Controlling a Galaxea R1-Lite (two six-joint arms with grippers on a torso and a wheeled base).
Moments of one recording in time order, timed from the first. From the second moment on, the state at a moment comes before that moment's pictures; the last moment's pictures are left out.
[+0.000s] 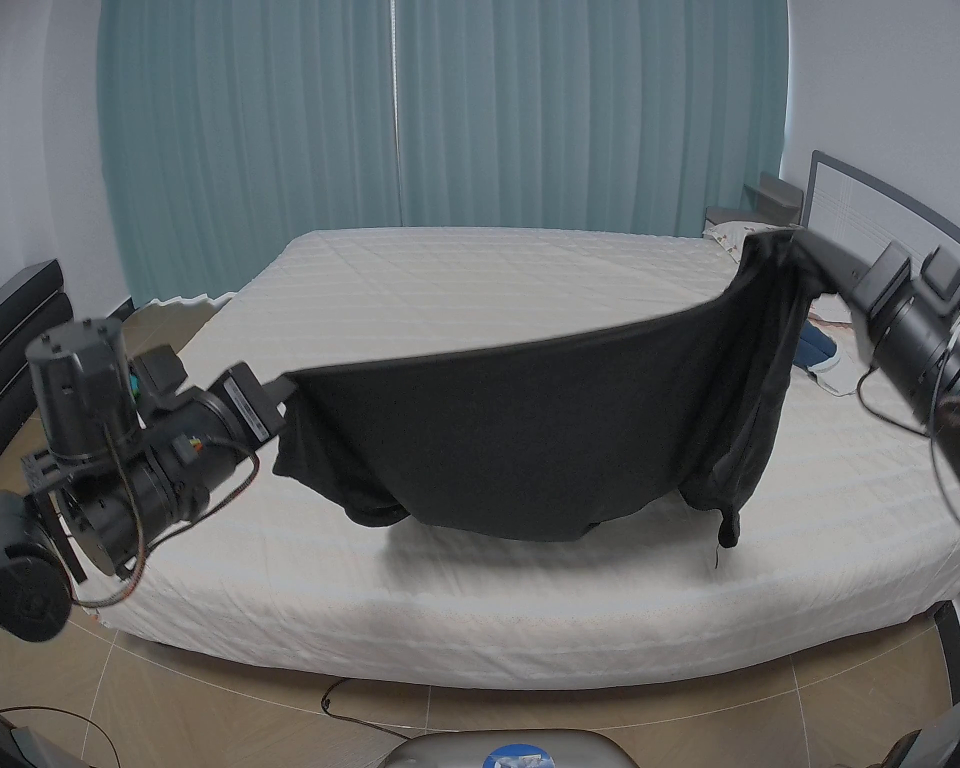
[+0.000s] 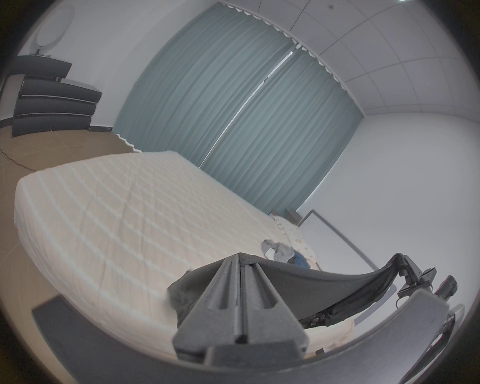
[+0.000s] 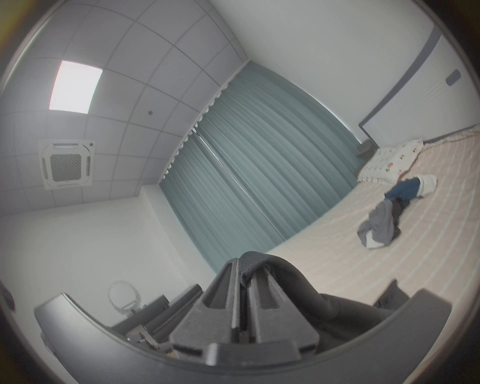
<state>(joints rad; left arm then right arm) -0.48 1.47 -0.62 -0.70 0.20 -0.67 0.51 1.36 -0.66 -1.02 -0.17 0.60</state>
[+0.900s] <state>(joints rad) -0.35 1.67 -1.14 -0.37 0.18 -0.72 0.35 1.65 -1.35 -0.56 -0.18 0.62</state>
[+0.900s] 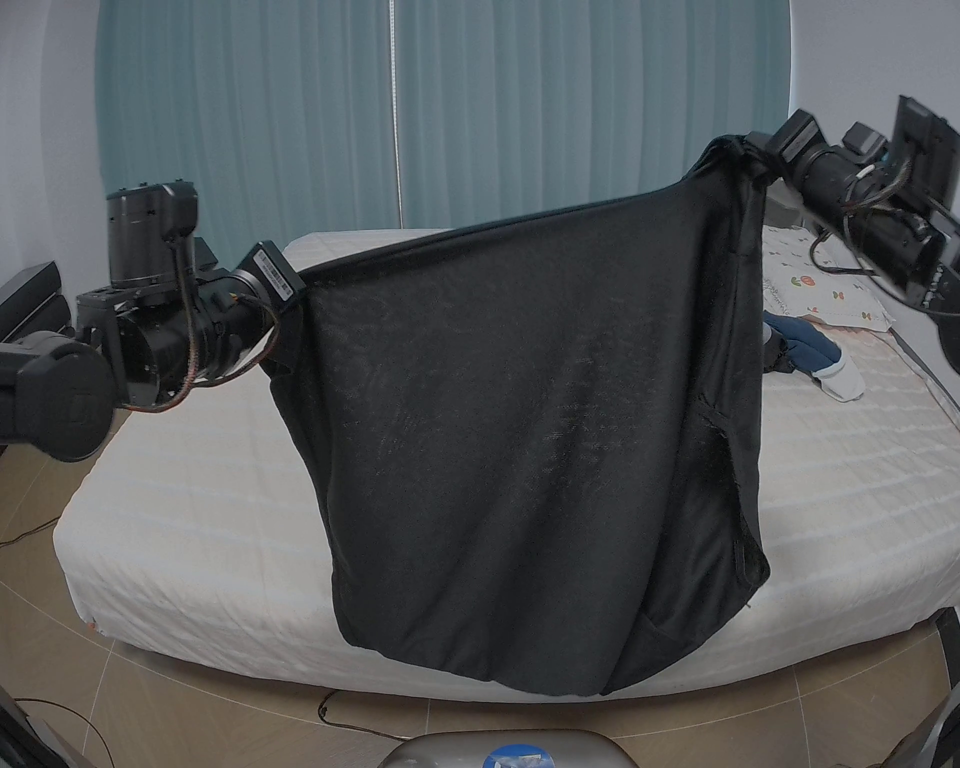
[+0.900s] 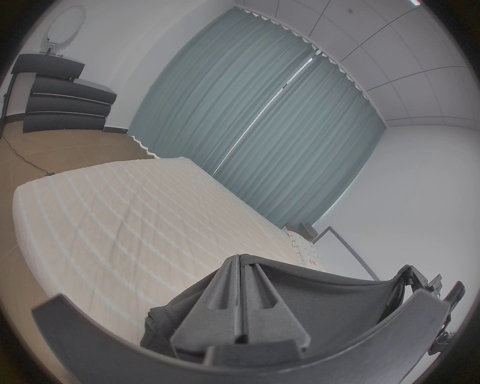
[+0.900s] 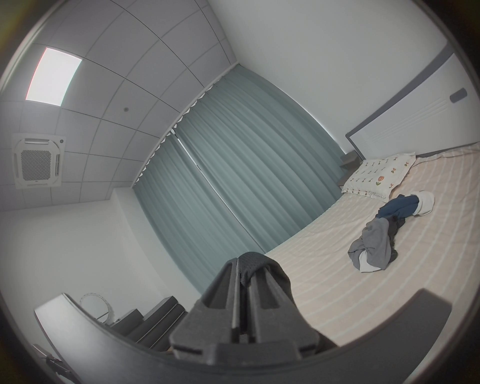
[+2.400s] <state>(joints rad) -0.29 2.68 -1.76 -0.59 0.35 -0.78 0.25 2.66 -1.62 -0.89 -0.30 0.60</state>
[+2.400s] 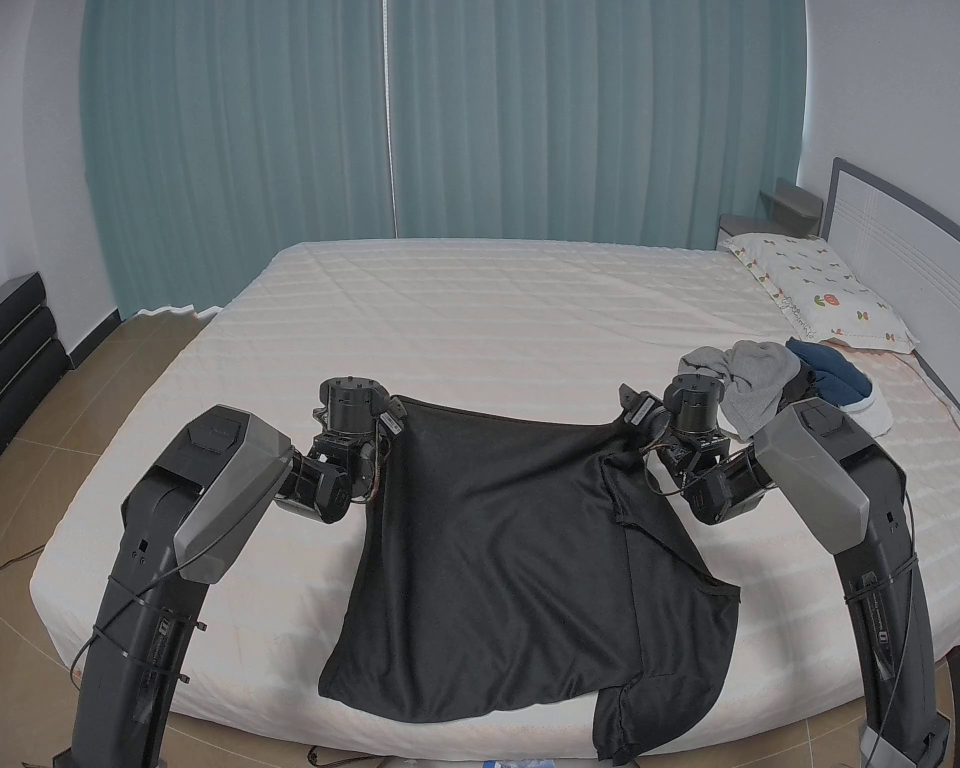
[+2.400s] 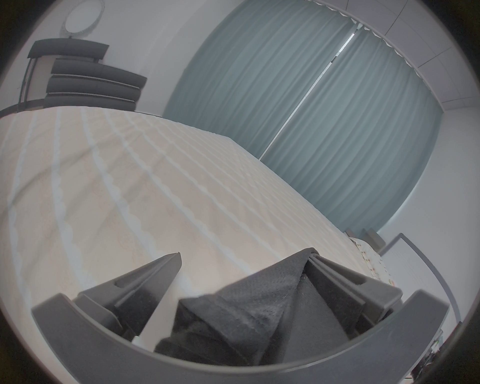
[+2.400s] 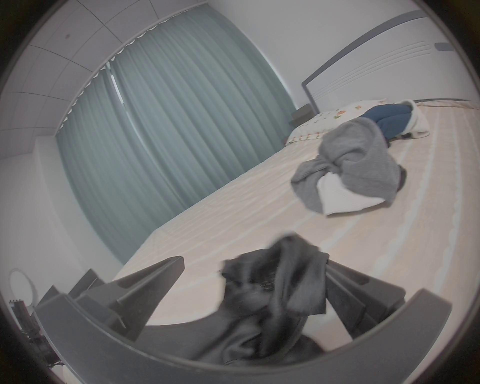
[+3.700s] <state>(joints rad) -0.19 2.38 -1.37 -0.35 0.09 -0.99 0.25 2.49 -1.30 -0.81 -0.15 0.54</state>
